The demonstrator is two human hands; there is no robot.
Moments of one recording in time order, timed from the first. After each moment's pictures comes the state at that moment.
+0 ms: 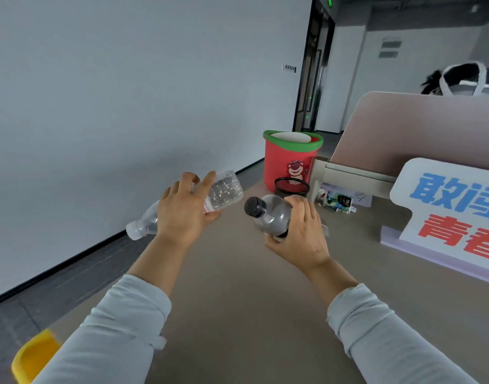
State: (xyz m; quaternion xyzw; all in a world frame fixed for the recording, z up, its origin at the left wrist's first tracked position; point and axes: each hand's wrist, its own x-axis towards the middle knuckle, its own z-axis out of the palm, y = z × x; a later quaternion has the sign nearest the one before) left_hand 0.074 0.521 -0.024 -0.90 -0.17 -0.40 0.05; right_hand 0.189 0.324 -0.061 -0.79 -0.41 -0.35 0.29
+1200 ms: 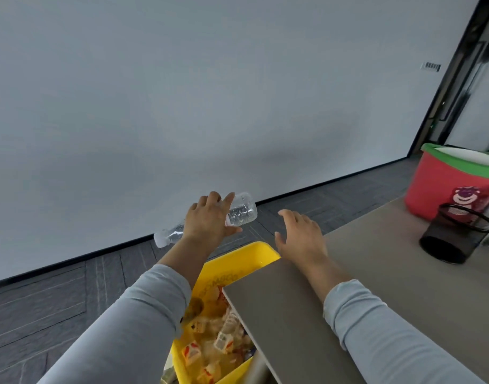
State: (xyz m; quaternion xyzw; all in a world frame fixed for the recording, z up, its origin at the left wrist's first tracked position) left_hand -0.101 0.668 -0.052 -0.91 -0.39 -0.16 0.05; right_hand 0.065 0.551 -0.082 -0.81 -0.54 -0.14 0.17
